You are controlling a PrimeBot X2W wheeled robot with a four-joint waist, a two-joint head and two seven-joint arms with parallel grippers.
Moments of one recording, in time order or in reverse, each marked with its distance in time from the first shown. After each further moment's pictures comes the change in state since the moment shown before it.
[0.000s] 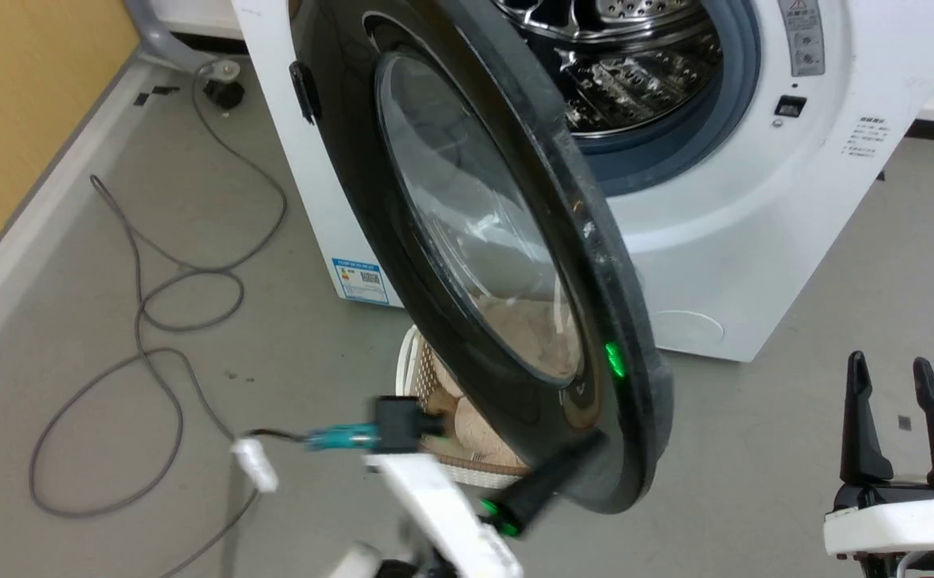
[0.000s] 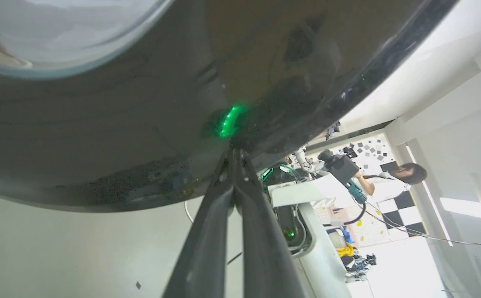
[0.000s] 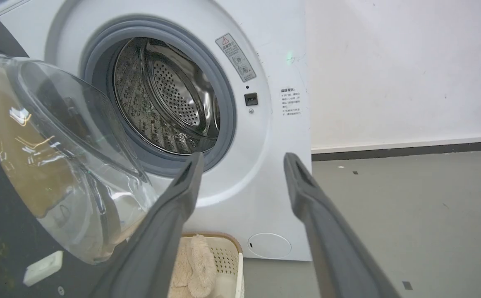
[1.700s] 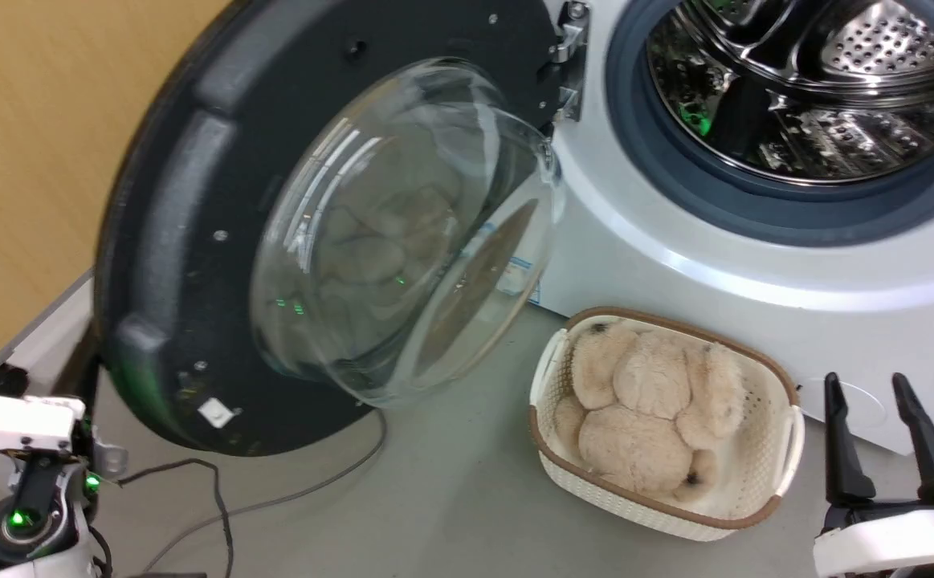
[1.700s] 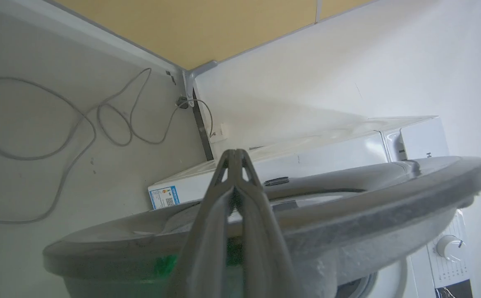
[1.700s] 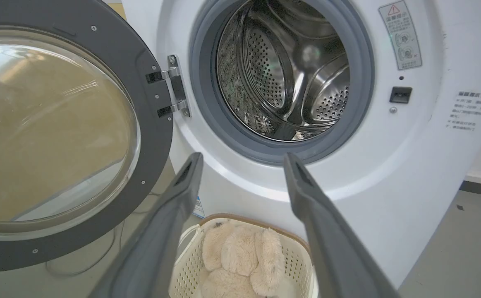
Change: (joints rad) left arm -0.144 -0.033 1.159 0.299 0.260 0.033 0.129; right arm 0.044 -0.003 0.021 -0.040 -0.093 0.000 0.057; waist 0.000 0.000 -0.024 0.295
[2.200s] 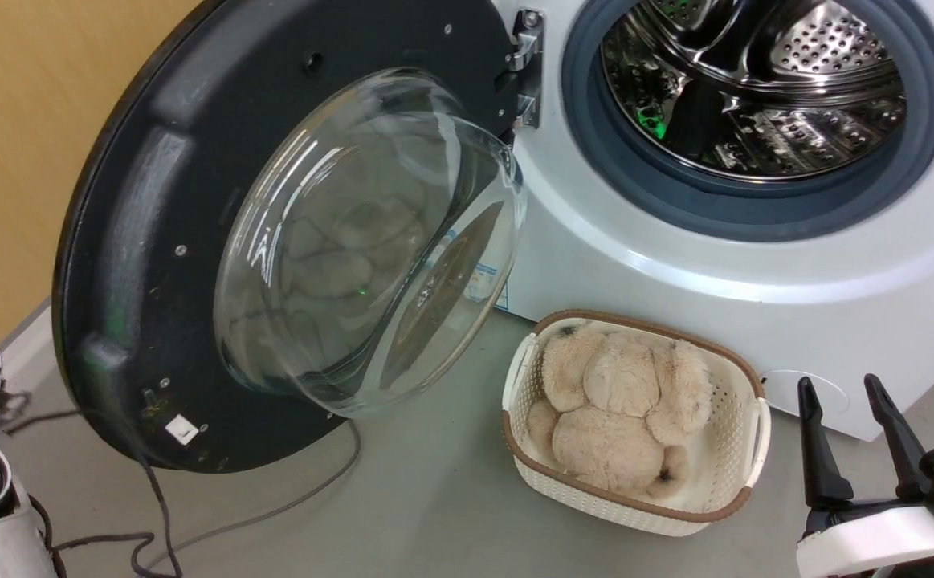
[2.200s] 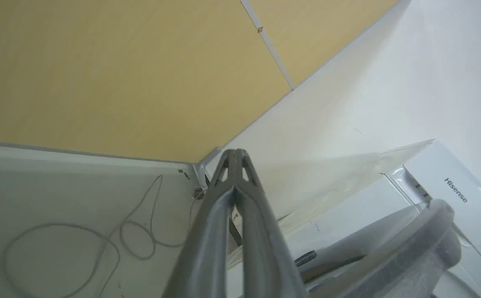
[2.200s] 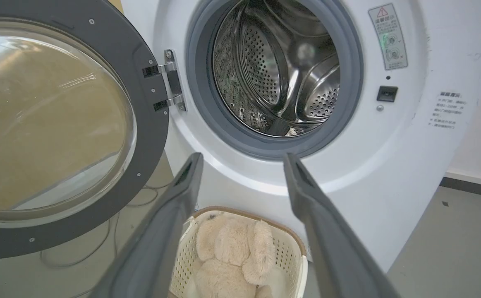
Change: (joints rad) left arm -0.055 0.057 0.022 -0.142 0.299 0.026 -0.273; right arm 0.000 0.000 0.034 -0.001 -0.020 0.000 0.030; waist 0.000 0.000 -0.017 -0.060
